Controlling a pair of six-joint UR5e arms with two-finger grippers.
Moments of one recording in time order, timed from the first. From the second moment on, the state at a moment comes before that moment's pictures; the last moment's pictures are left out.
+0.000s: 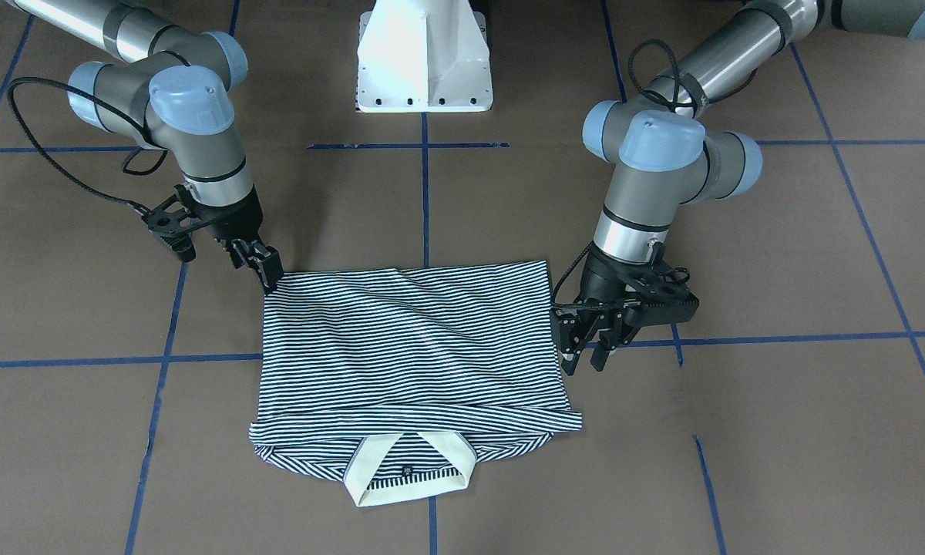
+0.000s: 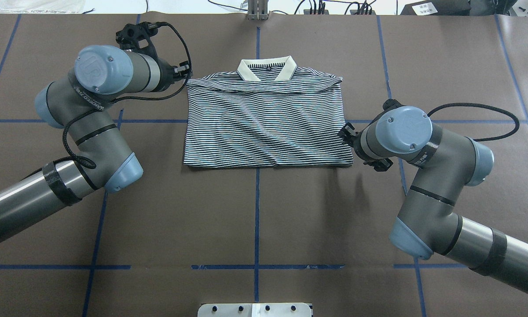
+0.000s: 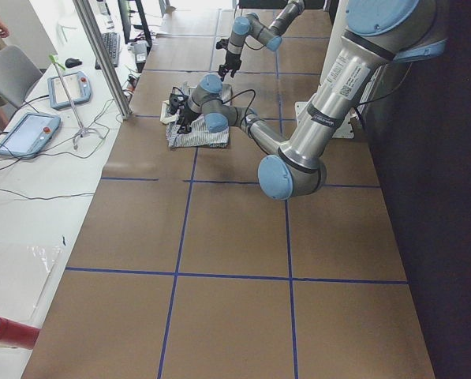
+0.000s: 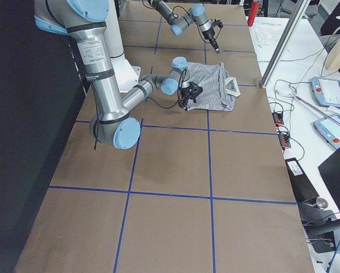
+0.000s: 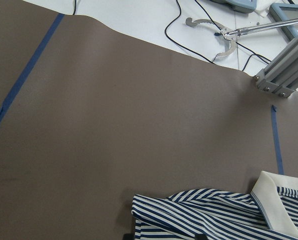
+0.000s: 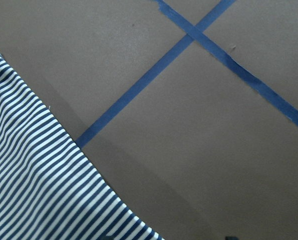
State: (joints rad) left arm -0.74 -2.17 -1.47 -2.16 -1.63 -1.37; right arm 0.59 -1.22 1.76 -1.36 1.70 1.93
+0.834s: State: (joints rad) left arm -0.73 -2.17 -1.48 -2.16 -1.63 -1.38; right arm 0.57 -1.16 1.67 -1.36 1.69 1.93
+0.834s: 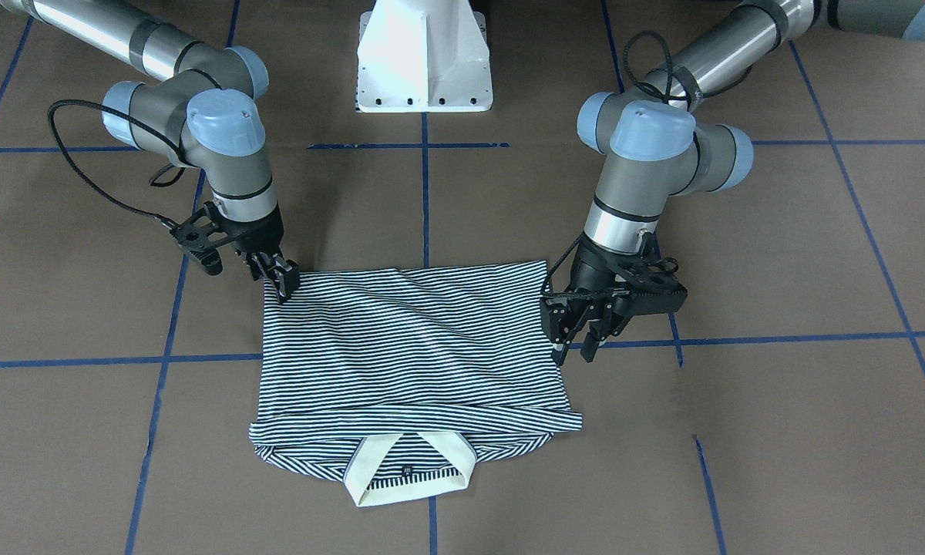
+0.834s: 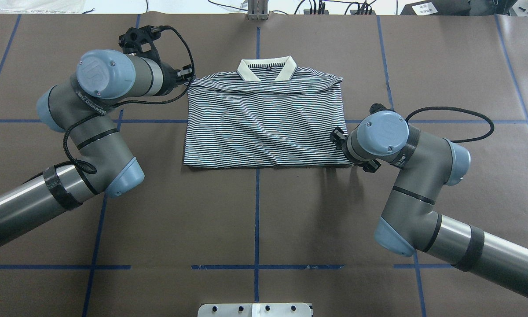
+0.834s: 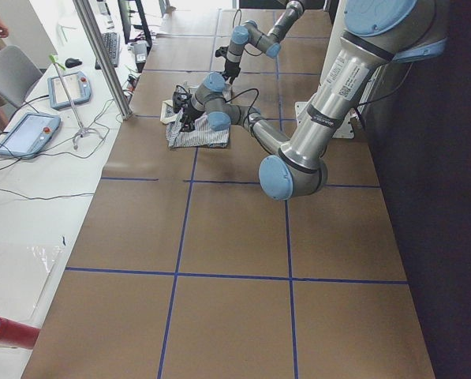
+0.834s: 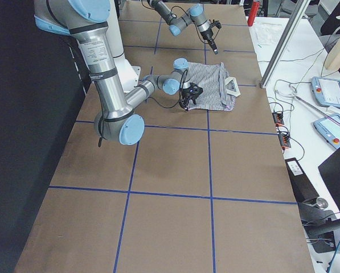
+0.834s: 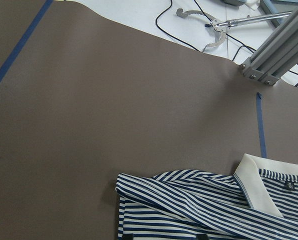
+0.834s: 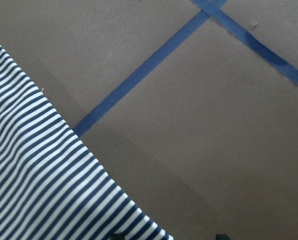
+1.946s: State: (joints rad) left arm -0.73 -2.17 -1.51 -2.16 -1.63 -1.39; right arm 0.53 -1.23 1.79 -1.36 1.70 1.94
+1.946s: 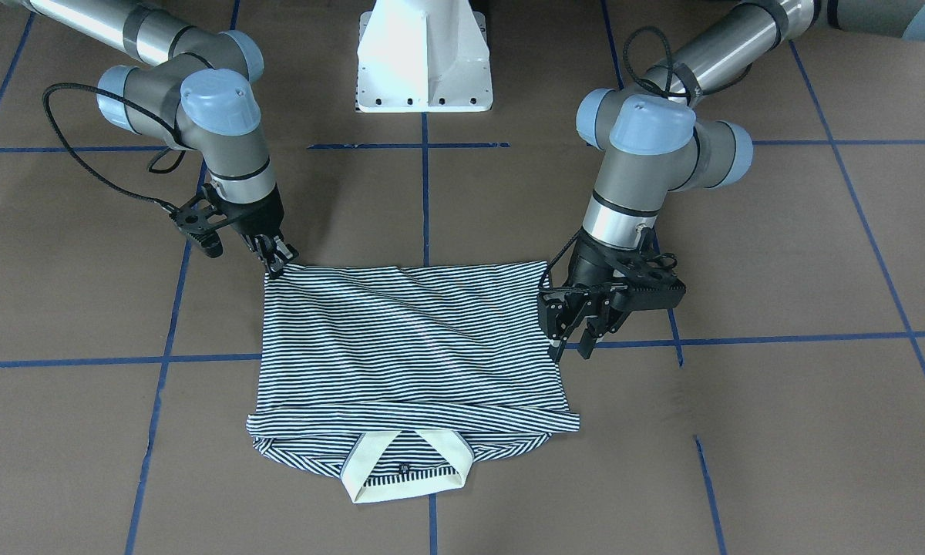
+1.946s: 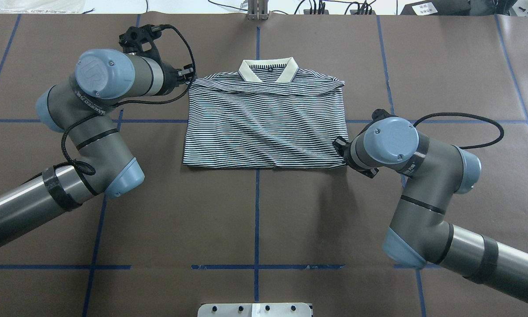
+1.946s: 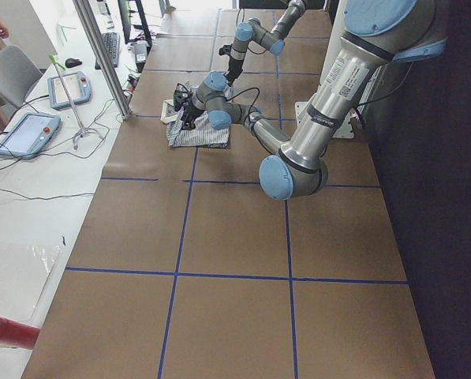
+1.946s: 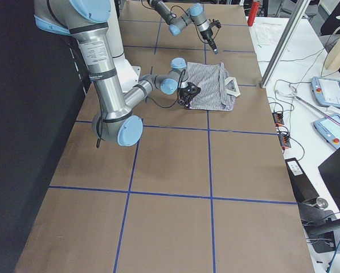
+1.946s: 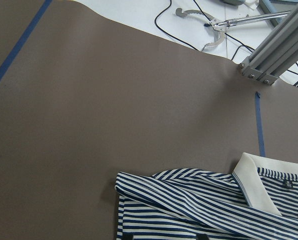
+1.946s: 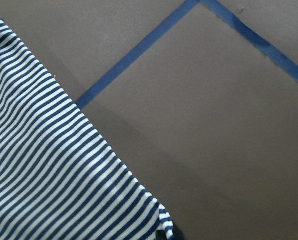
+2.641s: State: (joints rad) left arm -0.66 -2.09 -1.65 -2.16 -1.73 -1.45; right arm 0.24 -1.53 2.22 -1.42 1.80 2.00
